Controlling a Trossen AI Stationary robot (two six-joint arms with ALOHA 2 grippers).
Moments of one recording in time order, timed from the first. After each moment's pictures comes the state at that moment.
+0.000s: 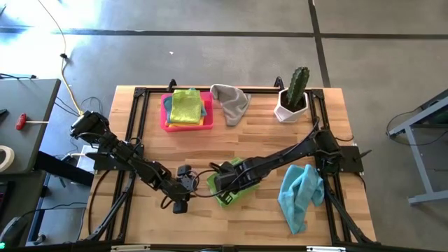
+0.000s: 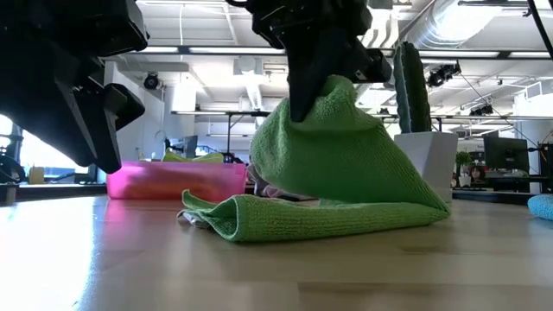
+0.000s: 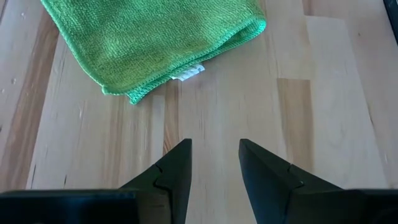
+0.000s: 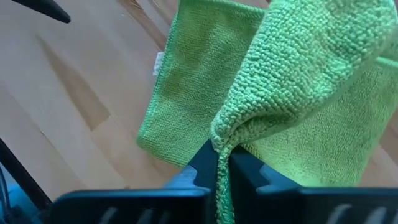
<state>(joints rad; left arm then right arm) -0.47 1.53 0.70 -0.12 -0.25 -0.53 0.34 2.08 1.77 -0.95 0.08 1.01</state>
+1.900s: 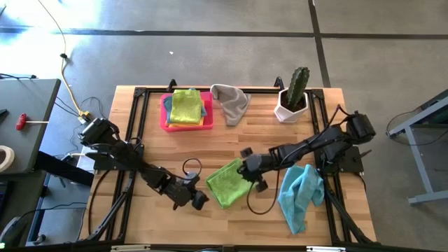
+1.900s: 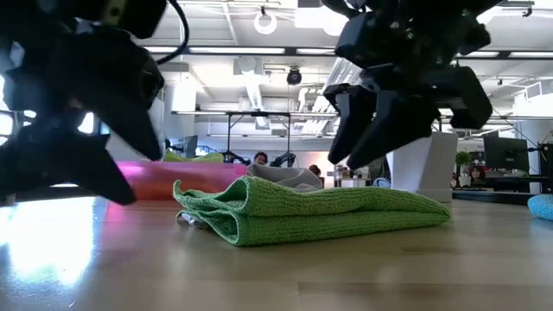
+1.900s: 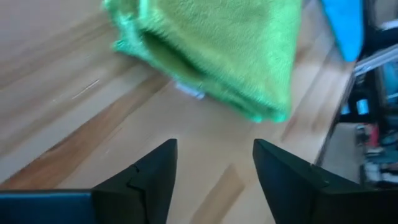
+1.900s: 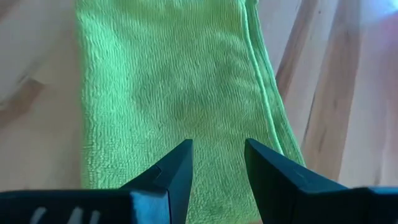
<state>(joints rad) -0.48 1.68 0.70 0.17 -0.32 -1.50 0.23 1.66 0.87 -0.07 0.05 -0.30</state>
